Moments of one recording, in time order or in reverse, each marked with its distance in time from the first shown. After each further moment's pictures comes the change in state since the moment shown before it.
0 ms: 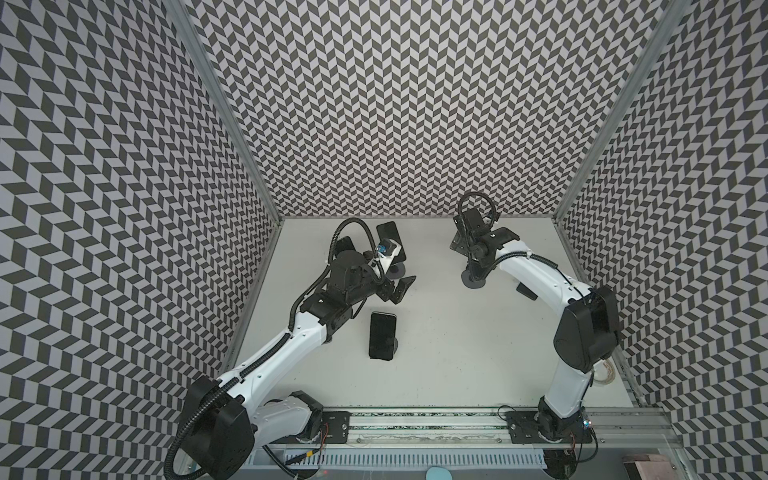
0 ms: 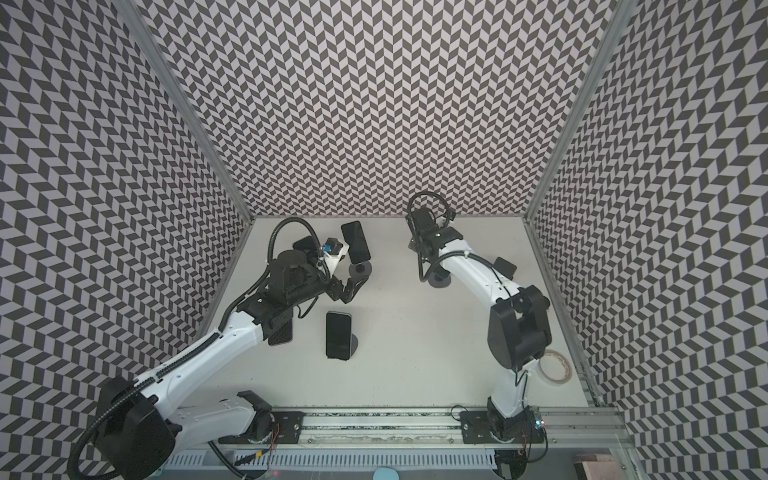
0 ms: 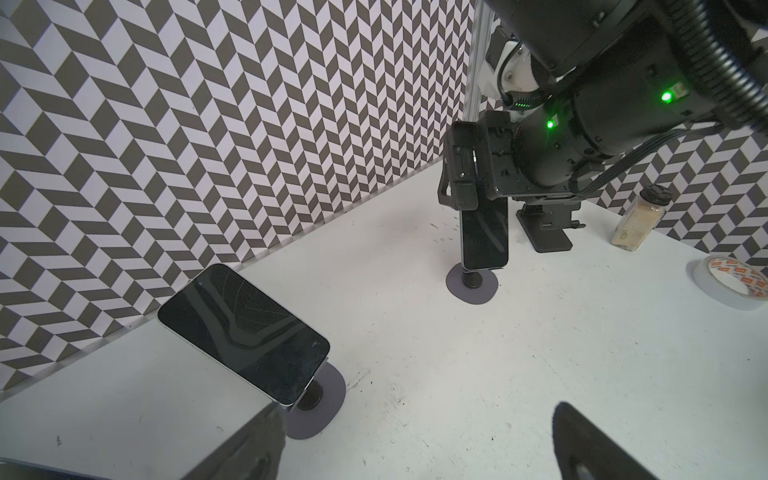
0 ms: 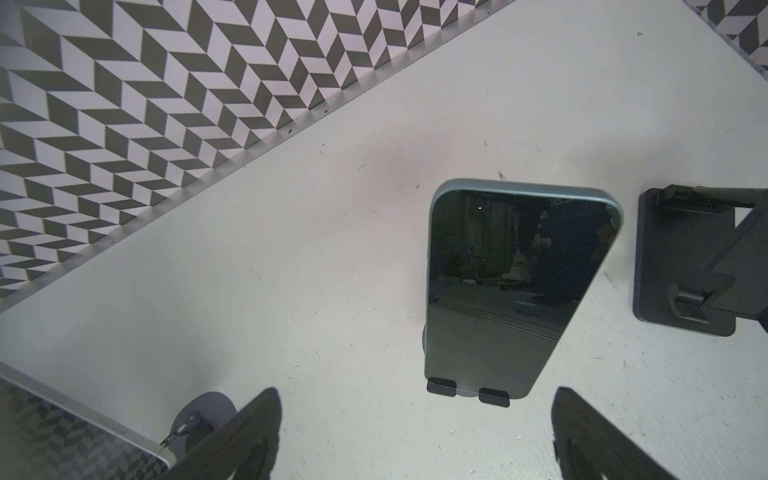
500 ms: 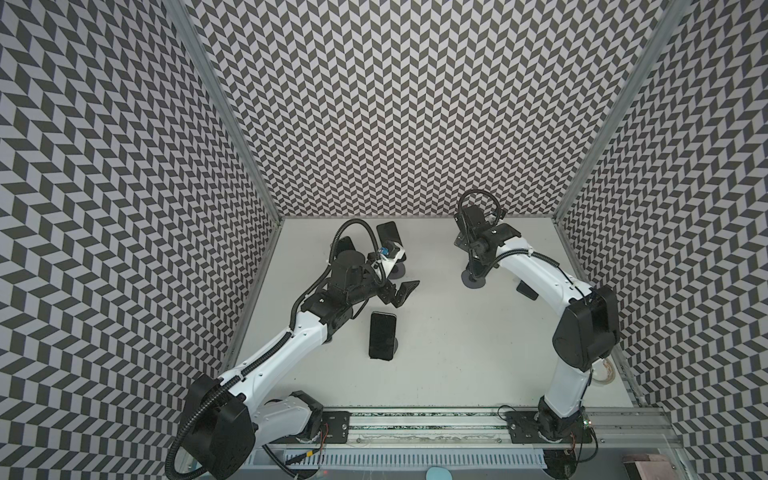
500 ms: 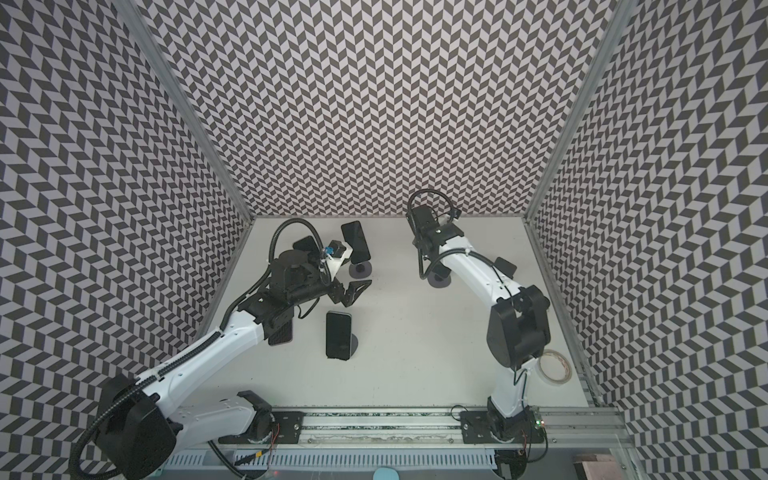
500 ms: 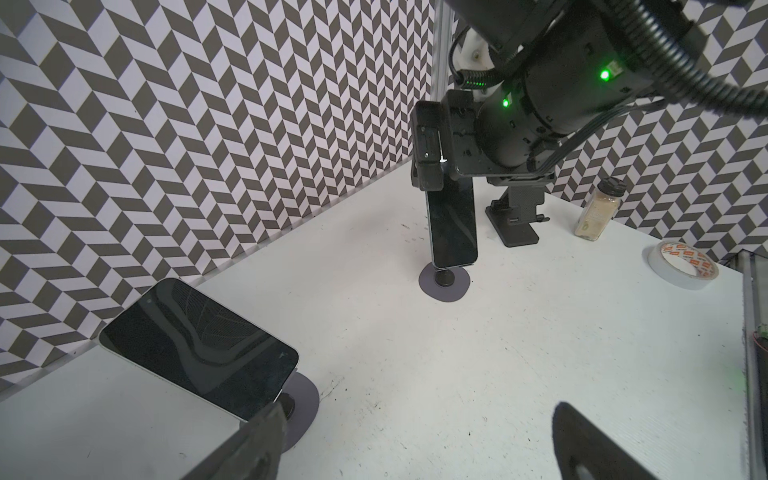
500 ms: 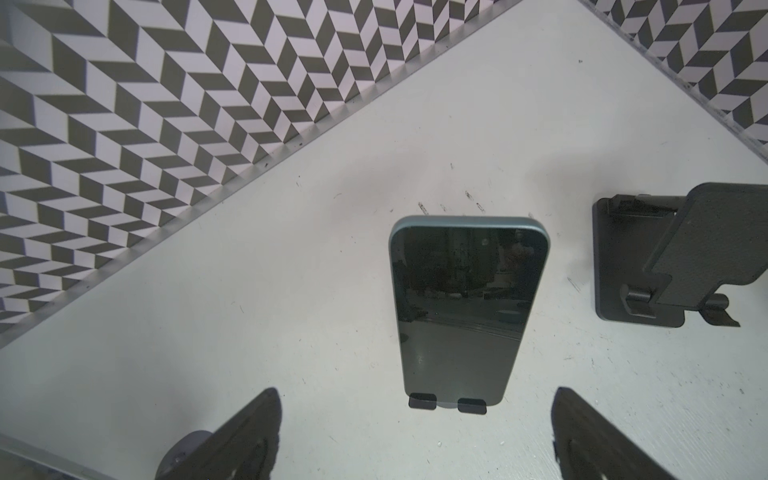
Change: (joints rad) left arm 0.000 0.008 0.000 -0.001 0.090 0.026; right arm -0.013 0.013 0.058 -0.069 0.079 0.057
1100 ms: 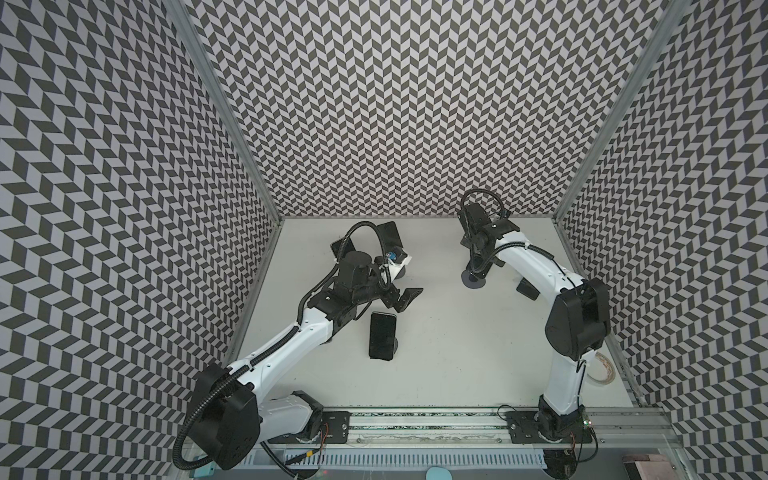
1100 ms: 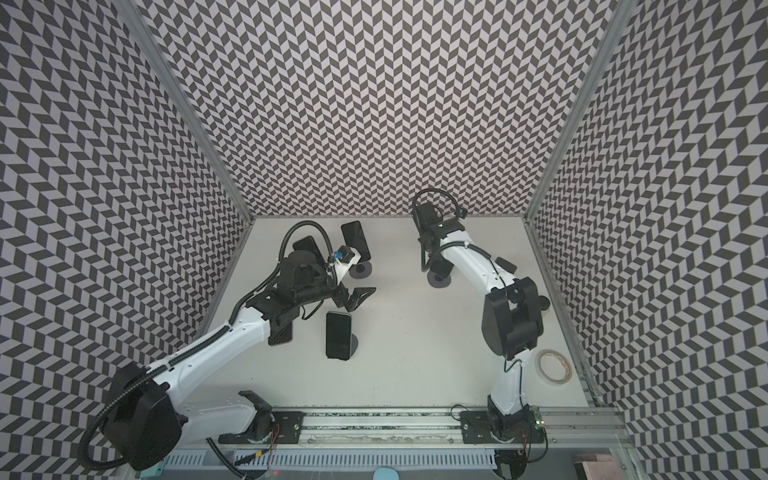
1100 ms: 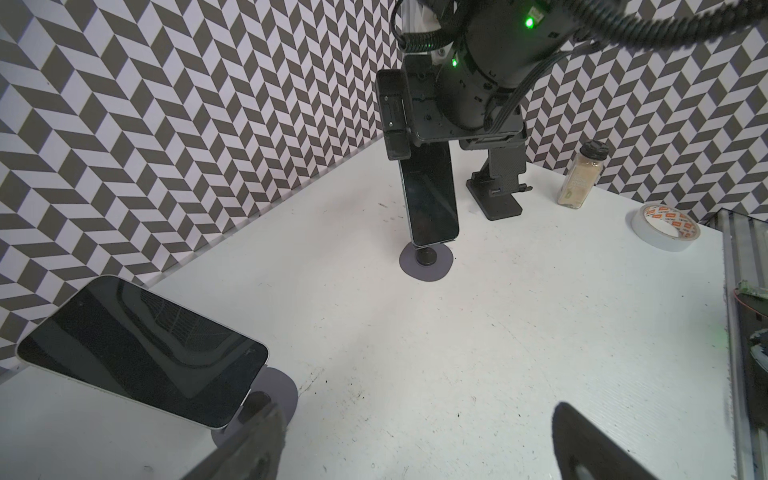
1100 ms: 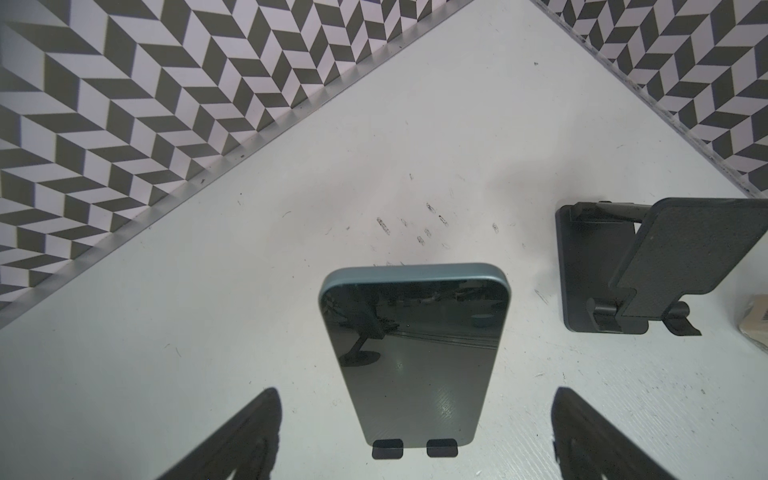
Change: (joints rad) left arm -0.014 0.053 0.003 -0.024 0.040 0.056; right arm -0.052 0.077 0.053 -0.061 0.027 0.015
